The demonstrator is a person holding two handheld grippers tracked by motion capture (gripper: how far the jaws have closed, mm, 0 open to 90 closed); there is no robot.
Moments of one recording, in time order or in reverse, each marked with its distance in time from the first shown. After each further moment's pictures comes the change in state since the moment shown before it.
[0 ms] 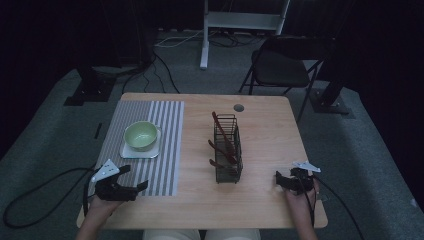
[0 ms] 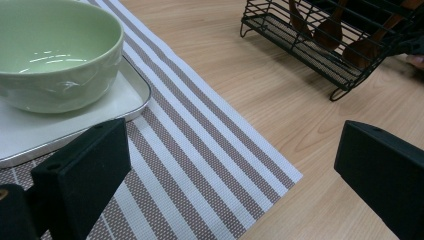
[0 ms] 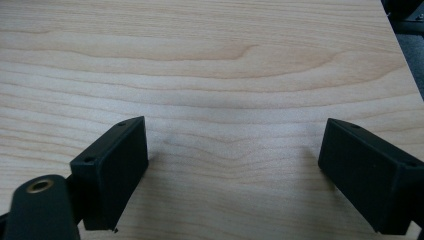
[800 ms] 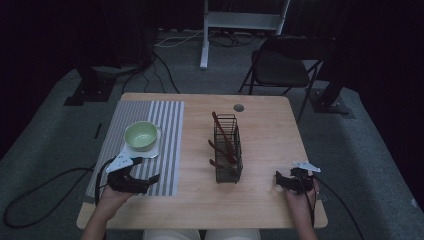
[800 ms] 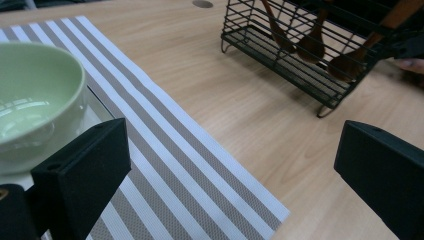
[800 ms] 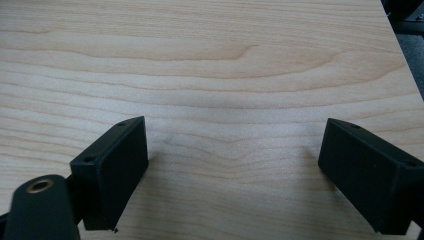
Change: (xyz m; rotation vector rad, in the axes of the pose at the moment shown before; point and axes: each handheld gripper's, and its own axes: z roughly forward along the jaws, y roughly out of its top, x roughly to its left) left arm -0.016 0.033 0.024 0.004 -0.025 0.069; right arm 0.000 0.000 0.000 0.000 0.000 0.000
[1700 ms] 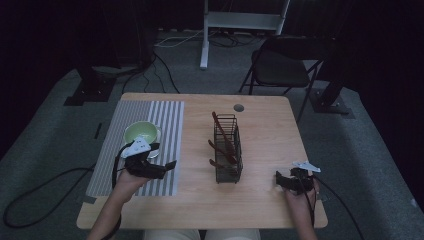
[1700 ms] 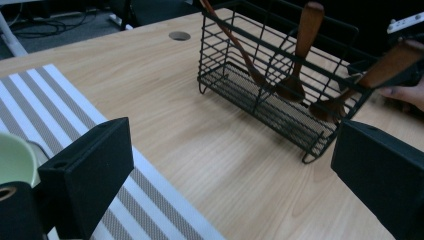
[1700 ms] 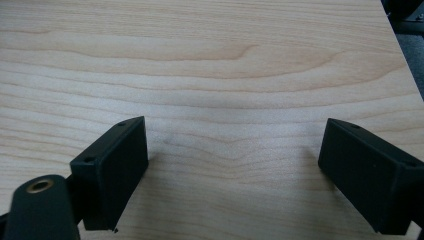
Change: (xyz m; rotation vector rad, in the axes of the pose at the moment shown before) left arm -0.013 0.051 0.035 -0.031 -0.055 0.063; right arm 0.000 0.000 0.000 -0.001 0.000 -0.002
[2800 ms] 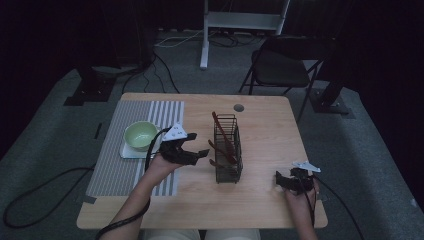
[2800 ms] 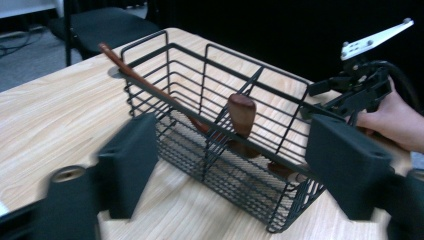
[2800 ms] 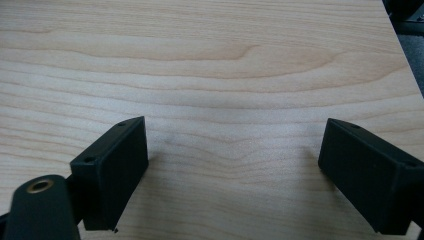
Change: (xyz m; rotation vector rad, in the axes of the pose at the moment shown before) left arm -0.036 0.057 0.070 -0.010 -0.141 0.085; right arm 0.000 0.000 0.000 -0.001 0.003 -0.005
